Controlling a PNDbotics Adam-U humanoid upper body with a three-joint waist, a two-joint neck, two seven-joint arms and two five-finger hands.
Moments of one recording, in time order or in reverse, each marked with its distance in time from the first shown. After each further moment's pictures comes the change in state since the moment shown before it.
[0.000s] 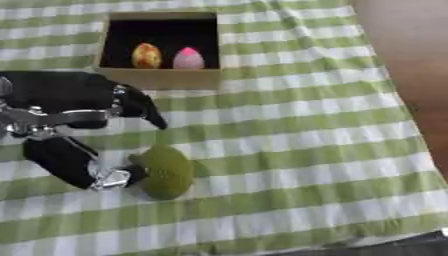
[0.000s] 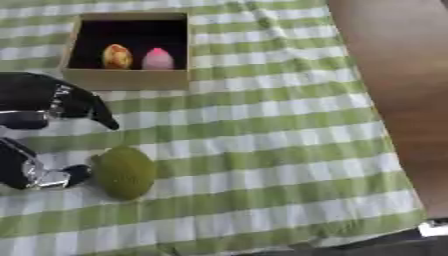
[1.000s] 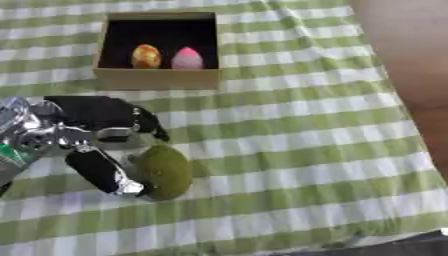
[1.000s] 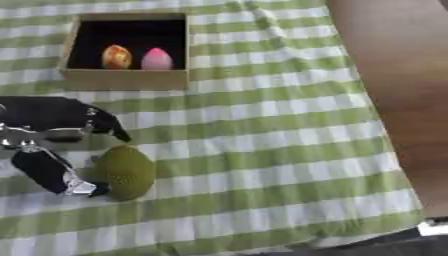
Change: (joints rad) left arm 0.007 -0.108 -0.070 0.209 -0.212 -0.042 0.001; right arm 0.001 0.009 -0.006 0.000 0.000 0.010 0.011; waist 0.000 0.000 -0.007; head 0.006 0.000
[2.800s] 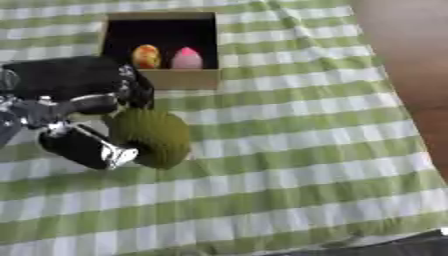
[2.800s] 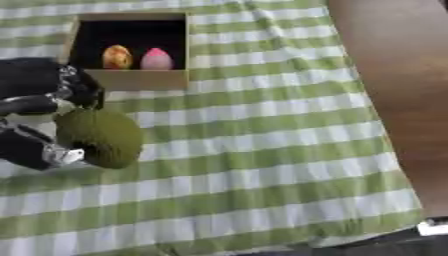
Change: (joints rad) left arm -0.060 0.045 0.208 -0.203 0.191 0.079 0.138; right arm 0.022 0.015 -0.015 0.000 0.000 0.004 -0.011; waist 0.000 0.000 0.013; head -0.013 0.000
